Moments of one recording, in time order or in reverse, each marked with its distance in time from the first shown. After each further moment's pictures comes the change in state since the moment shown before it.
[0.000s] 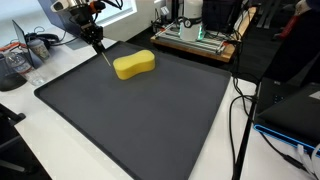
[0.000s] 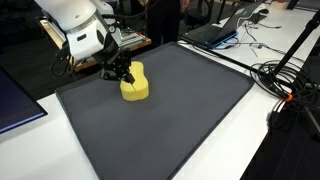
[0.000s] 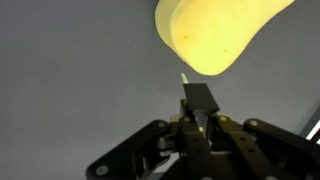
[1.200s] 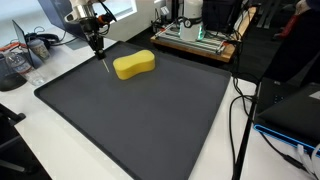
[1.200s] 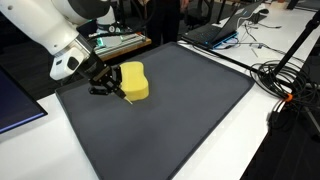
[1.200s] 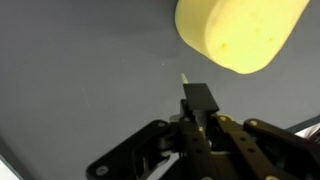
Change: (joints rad) arm -0.076 0.053 0.000 -0.105 0.260 0.186 0.021
